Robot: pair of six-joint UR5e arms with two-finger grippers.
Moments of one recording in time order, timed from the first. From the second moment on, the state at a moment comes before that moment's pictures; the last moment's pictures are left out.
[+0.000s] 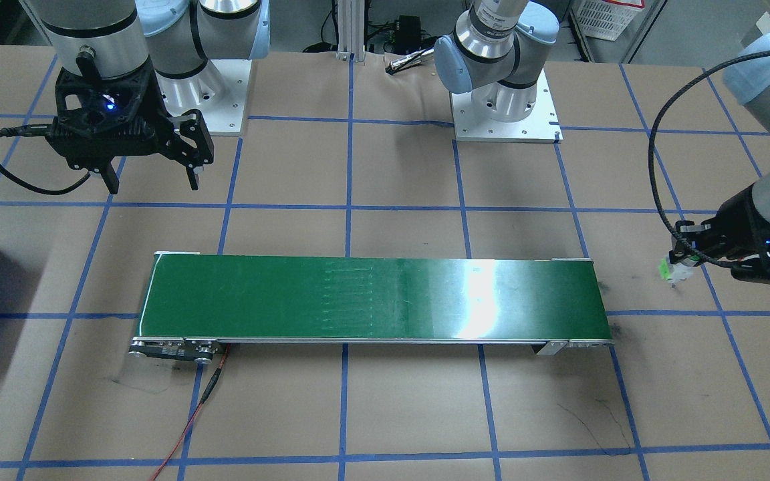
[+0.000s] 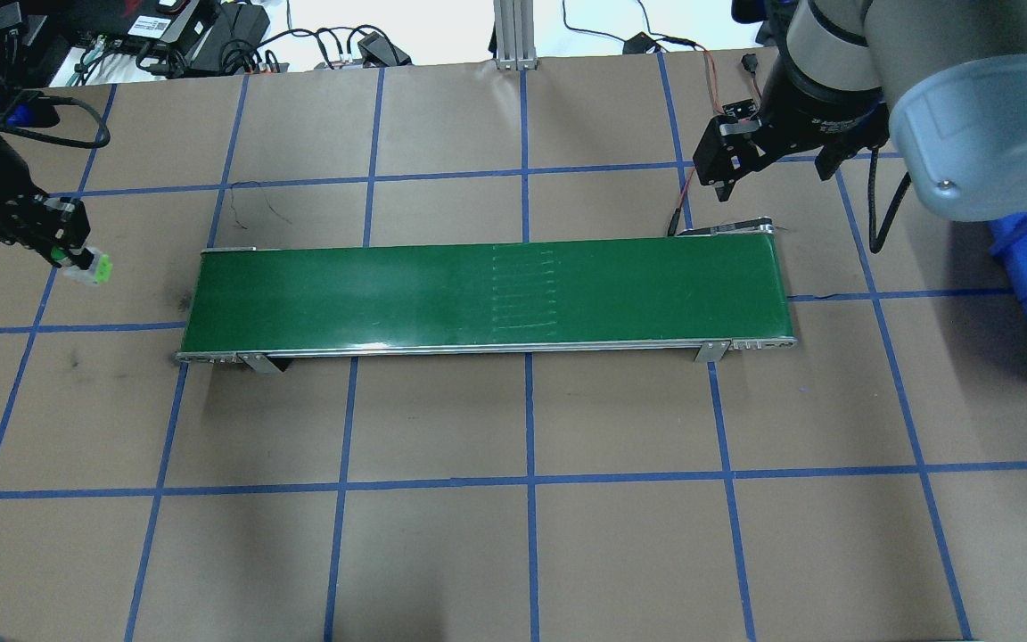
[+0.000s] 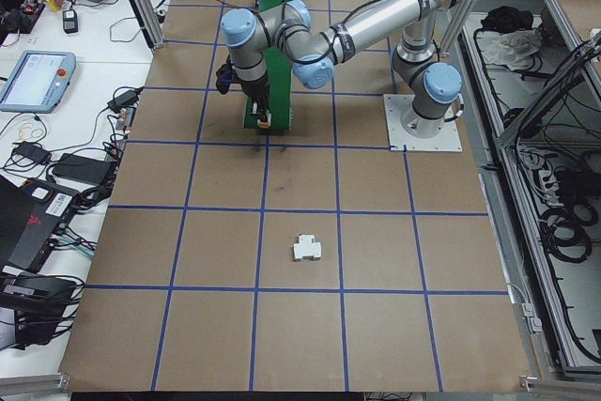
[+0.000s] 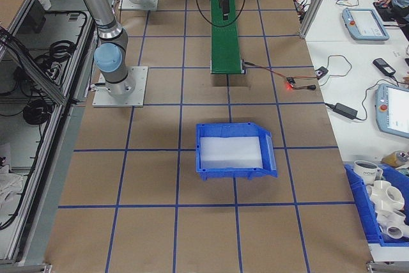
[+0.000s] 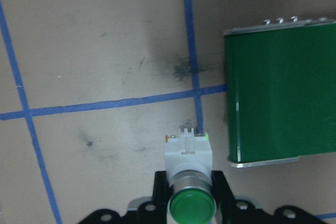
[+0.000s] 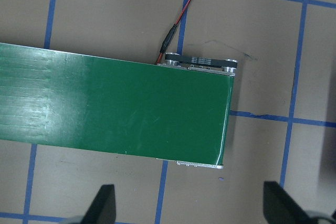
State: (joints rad) left arm -1.11 -1.80 -1.60 -1.42 1.63 0.56; right arm 1.62 -1.59 1.63 -1.74 -1.64 -0.09
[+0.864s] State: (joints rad) left arm -1.25 -1.86 -1.61 -1.40 1.55 0.35; right arm 1.62 -1.59 1.63 -1.74 -1.64 -0.09
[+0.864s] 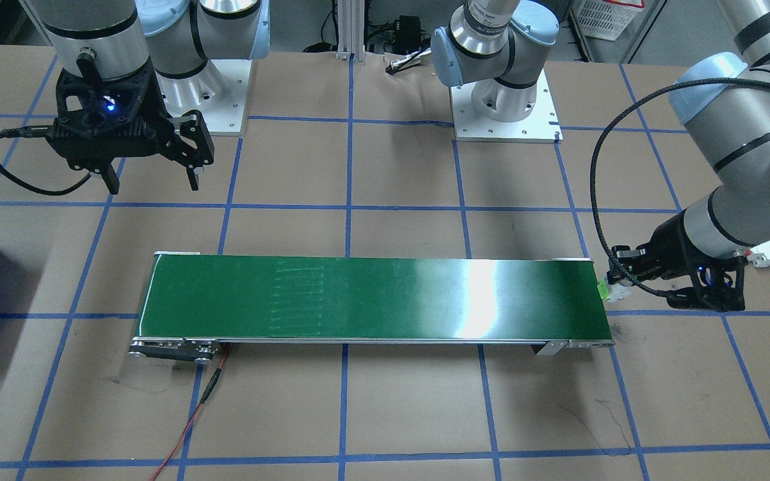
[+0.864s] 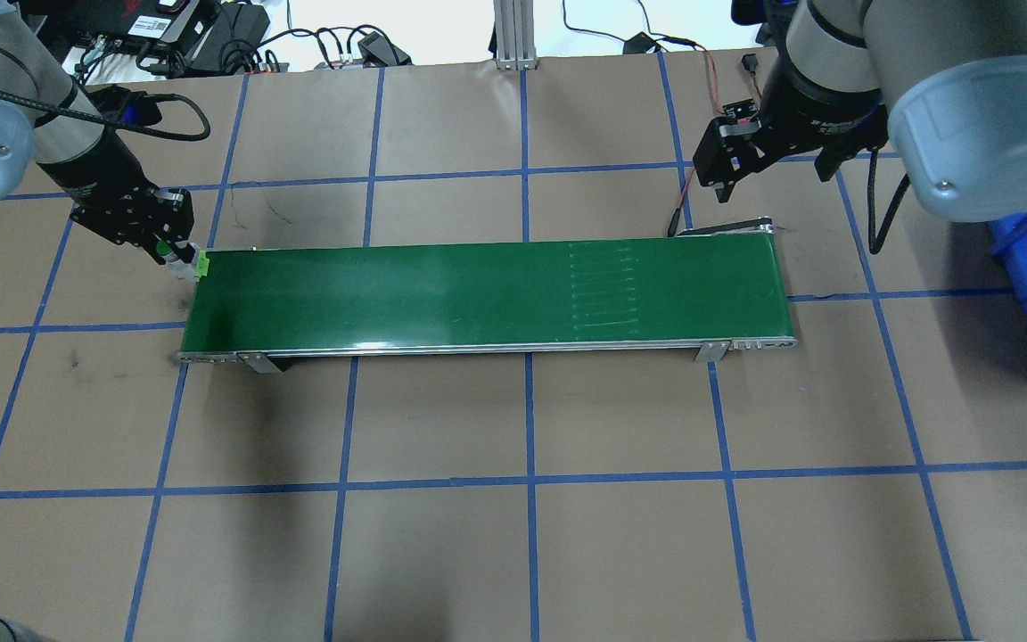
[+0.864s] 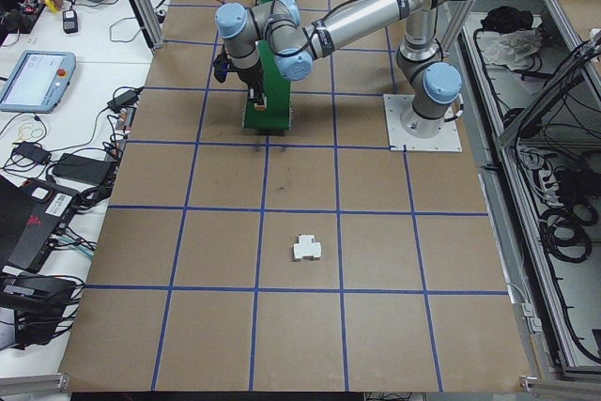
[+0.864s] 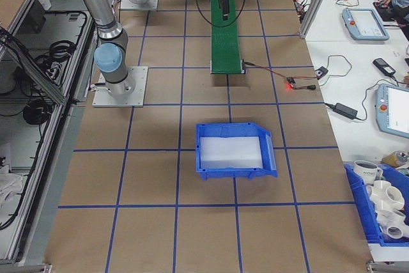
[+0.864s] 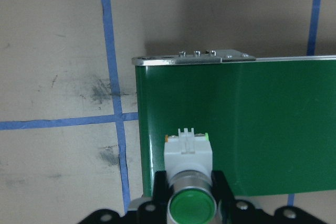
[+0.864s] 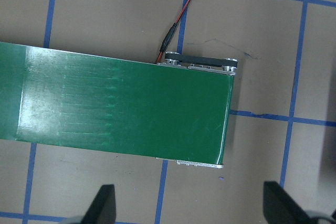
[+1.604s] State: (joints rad) left arm -1.25 -1.89 -1.68 -1.31 1.56 0.32; right arm 1.62 -1.59 1.63 -1.74 -1.64 -0.09
